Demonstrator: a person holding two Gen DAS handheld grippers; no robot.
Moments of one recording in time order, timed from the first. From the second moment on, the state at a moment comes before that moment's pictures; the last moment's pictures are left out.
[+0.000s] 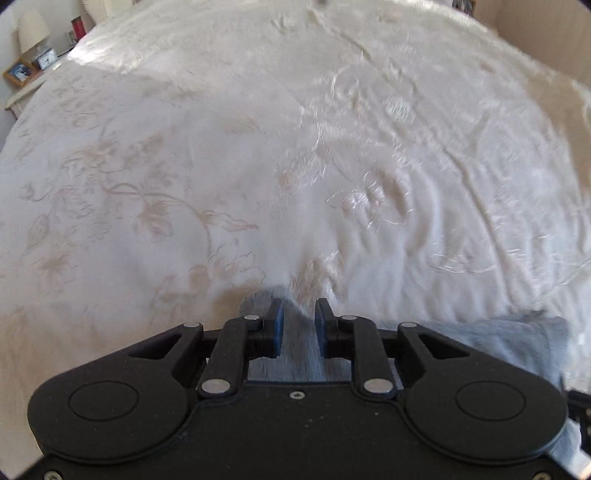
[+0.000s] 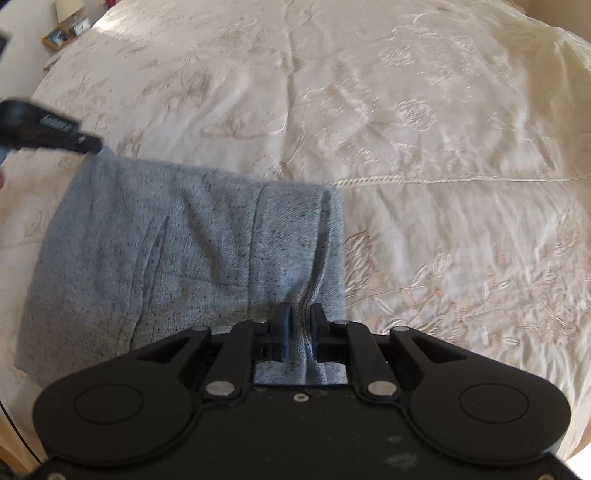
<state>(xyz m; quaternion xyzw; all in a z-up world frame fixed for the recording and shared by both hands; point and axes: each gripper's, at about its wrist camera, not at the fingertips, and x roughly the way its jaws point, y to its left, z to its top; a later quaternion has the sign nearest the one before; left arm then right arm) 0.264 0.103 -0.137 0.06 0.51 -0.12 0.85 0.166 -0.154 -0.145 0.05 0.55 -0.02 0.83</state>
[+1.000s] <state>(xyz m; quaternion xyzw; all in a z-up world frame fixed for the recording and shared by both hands) 0.141 0.161 -0.159 -0.01 0.53 -0.03 0.85 0.137 -0.165 -0.159 0.10 0.54 -0.01 0.84</state>
